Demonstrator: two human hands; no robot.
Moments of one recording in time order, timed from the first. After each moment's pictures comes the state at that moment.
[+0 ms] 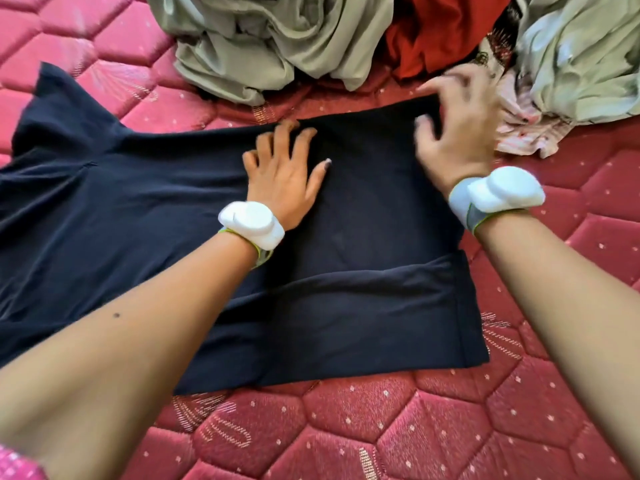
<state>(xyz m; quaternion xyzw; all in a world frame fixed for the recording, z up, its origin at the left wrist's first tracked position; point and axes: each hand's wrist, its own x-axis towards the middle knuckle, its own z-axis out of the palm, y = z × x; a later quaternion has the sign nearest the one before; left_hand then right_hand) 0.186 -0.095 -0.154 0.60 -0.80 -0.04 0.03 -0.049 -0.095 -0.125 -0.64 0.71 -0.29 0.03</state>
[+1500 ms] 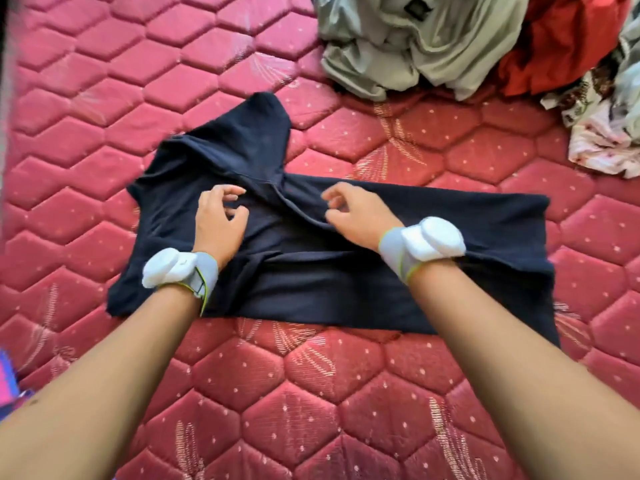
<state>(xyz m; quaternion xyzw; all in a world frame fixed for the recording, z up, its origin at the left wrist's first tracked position) 0.423 0.016 -0.113 0.76 -0.53 -0.26 0.27 0.191 -0.007 -0.077 -0.65 0.59 -0.08 0.47</state>
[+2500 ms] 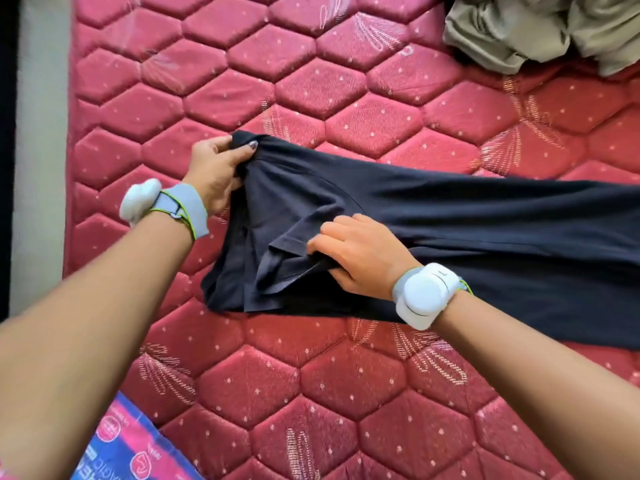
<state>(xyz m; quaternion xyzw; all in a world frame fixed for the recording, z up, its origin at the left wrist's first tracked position) 0.588 -0.042 -0.112 0.68 -0.29 -0.55 0.39 0.353 0.039 -0.118 -0.94 0.30 -0.07 0.15</state>
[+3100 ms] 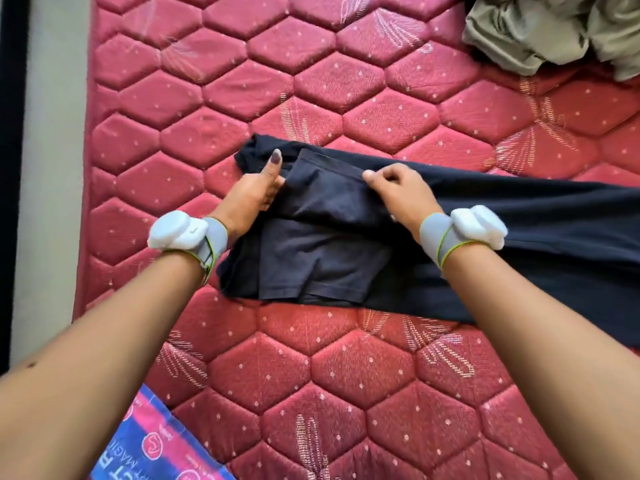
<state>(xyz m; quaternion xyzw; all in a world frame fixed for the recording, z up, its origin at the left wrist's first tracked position) 0.589 0.002 -0.114 0.68 -0.45 -0.55 0.19 0.350 -0.013 -0.120 -0.52 0.67 -0.20 0.49</state>
